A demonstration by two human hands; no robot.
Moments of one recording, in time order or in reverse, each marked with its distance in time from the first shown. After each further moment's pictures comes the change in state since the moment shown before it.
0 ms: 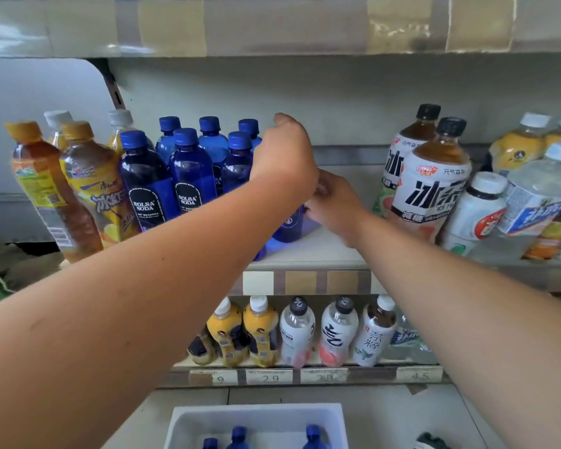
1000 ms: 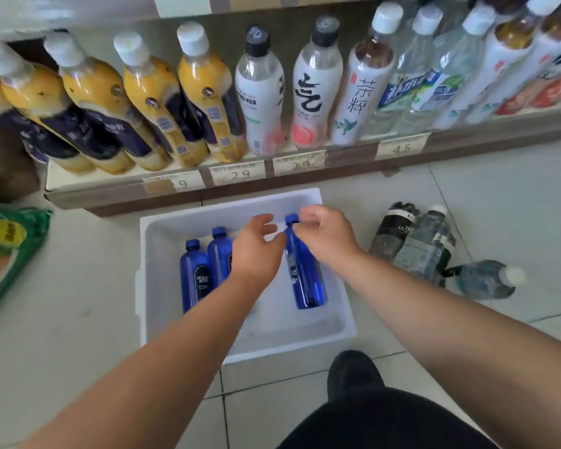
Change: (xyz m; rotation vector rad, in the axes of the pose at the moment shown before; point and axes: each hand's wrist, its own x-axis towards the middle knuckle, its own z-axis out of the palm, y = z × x) left_hand -0.339 -0.170 0.243 -0.592 -0.658 -0.553; right_hand -0.286 0.248 0.084 -0.210 0.155 0.724
